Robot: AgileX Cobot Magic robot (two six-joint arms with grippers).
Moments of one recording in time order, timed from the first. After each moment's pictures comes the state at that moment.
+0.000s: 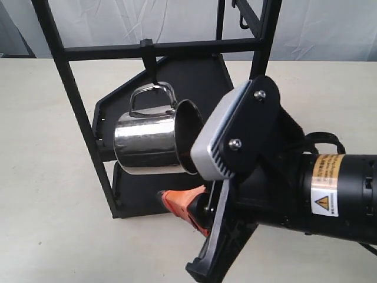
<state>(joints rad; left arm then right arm) -0.09 0.00 0.00 0.04 0.23 0.00 1.07 1.09 -0.61 0.16 0.12 -0.21</state>
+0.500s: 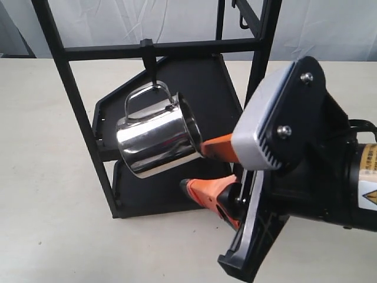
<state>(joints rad) -0.09 0.00 0.00 0.04 0.23 0.00 1.03 0.98 -0.61 0.10 0.21 -0.18</state>
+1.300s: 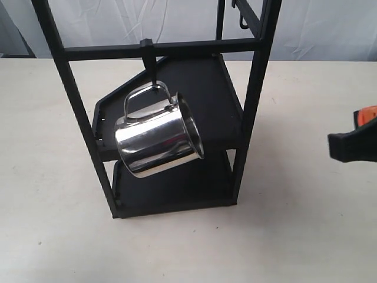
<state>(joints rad) -0.09 0.00 0.00 0.04 0.23 0.00 1.03 0.83 -0.74 -0.73 1.02 0.93</state>
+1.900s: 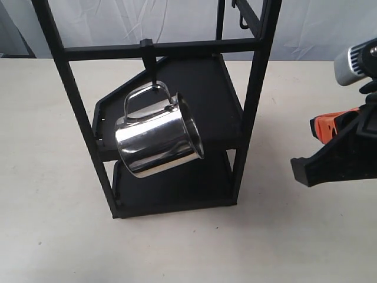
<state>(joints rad) -0.09 0.00 0.00 0.04 0.23 0.00 1.03 0.86 -0.65 -0.79 0.80 0.92</state>
